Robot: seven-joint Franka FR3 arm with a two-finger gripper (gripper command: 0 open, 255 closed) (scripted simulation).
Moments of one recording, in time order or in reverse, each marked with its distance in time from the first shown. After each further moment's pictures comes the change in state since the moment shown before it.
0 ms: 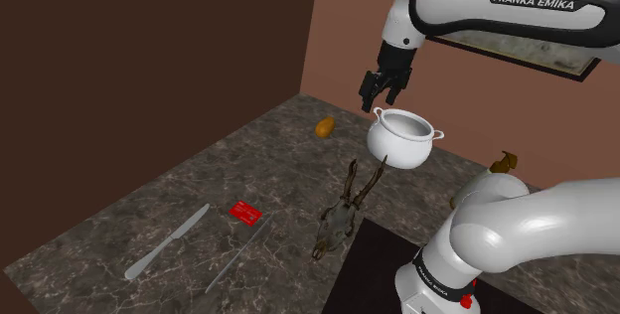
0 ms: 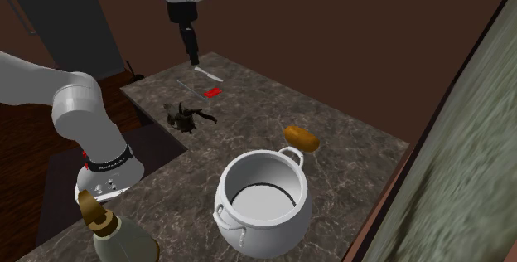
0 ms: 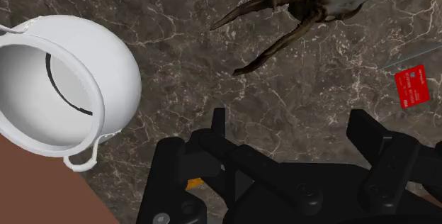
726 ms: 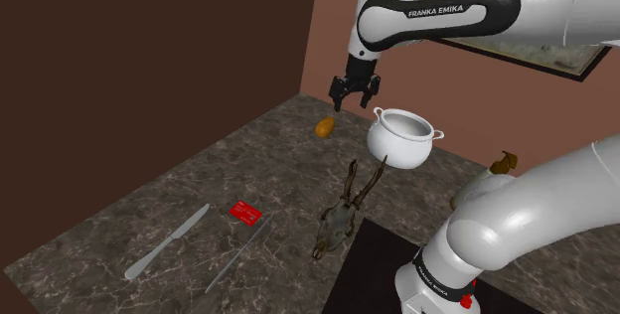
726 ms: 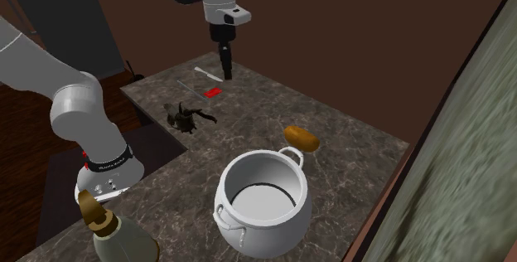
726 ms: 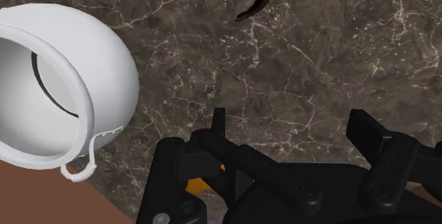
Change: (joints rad) arm -0.060 0.333 -0.008 0.091 -0.002 0.228 0.162
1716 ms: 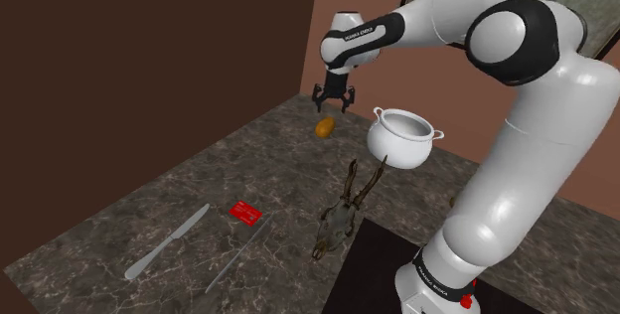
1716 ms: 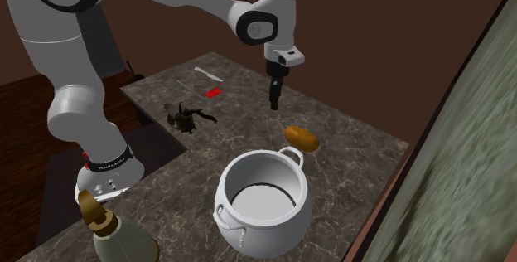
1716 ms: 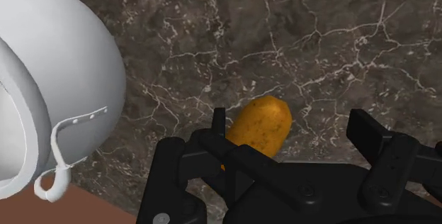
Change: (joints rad) arm -0.086 0.552 -0.065 0.331 0.026 0.199 0.213
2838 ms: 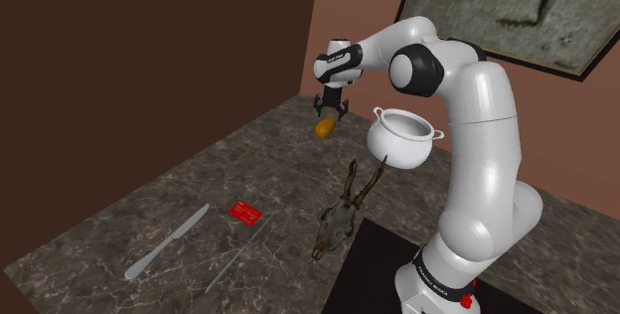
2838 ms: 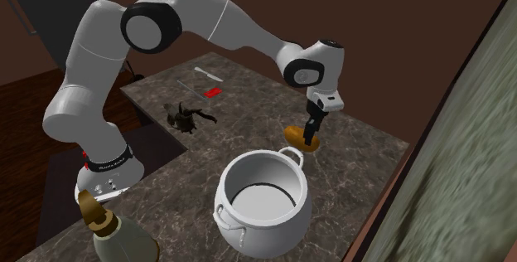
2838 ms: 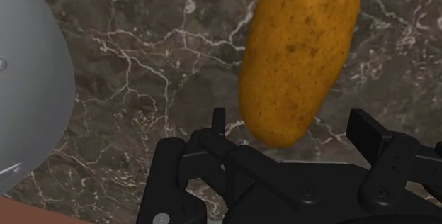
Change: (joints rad) arm -0.106 0.509 -0.058 0.467 0.099 0.017 0.137
